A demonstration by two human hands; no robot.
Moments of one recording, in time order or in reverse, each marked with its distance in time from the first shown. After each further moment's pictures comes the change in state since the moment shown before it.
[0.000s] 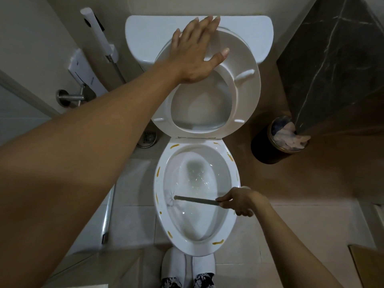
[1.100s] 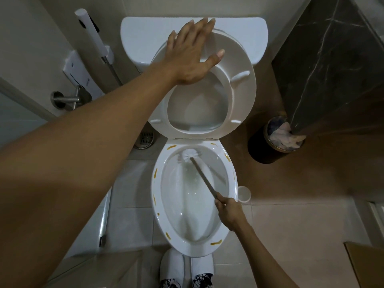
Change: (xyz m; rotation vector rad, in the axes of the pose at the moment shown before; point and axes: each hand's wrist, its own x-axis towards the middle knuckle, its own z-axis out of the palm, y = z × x) left_hand 0.001 0.000 0.000 -0.026 -0.002 -0.003; right_hand 0.038 0.020 0.076 0.302 0.506 -0.125
